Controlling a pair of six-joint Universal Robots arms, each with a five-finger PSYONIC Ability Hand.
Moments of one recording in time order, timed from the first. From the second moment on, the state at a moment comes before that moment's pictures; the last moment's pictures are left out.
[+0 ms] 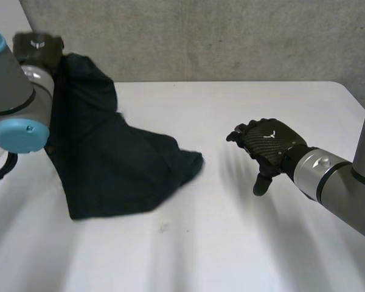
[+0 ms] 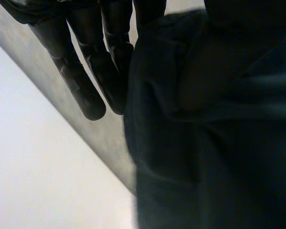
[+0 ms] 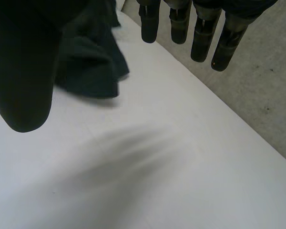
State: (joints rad) left arm 4.45 -2.15 -0.96 3.24 -1.75 3.55; right arm 1.95 -1.30 1.53 0.15 1.27 2.68; left_hand 1.10 1.19 1.19 1.20 0.95; right_hand 0.15 0.18 0.21 0.23 0.05
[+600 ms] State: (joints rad) left arm 3.73 -2.28 -1.12 3.28 -1.58 3.53; right arm 1.71 -1.31 1.47 0.10 1.46 2.72; left_hand 0.30 0.34 0.37 0.35 0.17; right_hand 0.15 0.18 0.21 0.23 0.05
